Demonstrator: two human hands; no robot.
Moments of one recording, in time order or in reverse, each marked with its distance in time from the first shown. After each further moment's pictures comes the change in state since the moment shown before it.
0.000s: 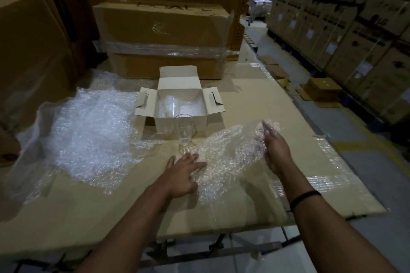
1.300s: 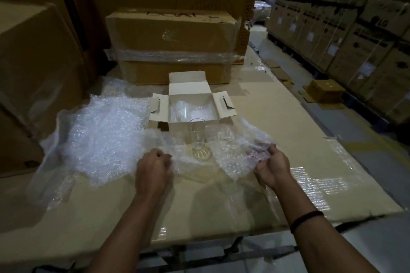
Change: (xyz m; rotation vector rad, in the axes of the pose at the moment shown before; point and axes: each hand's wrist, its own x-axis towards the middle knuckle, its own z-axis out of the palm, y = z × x) left_hand -0.041 -0.063 -0.030 0.125 0.690 -0.266; right_hand -0.042 0.010 0.056 0.558 0.130 0.365
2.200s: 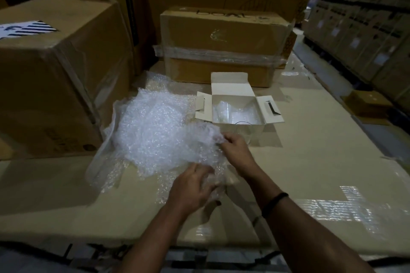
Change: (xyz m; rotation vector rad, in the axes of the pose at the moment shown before) left_hand -0.039 -0.026 -0.023 -0.365 -0.218 0.022; right_hand -0.020 0.123 0.152 -1.038 -0.461 -0.444
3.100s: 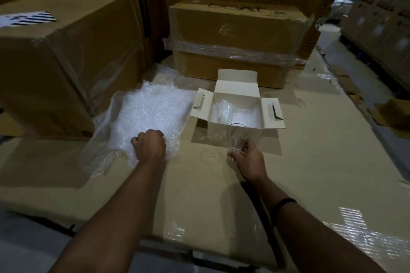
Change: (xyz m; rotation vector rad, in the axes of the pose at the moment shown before) left_hand 0.091 -0.063 -0.026 0.555 0.327 -0.648; right_hand 0.026 0.077 -0.065 -0.201 0.067 0.003
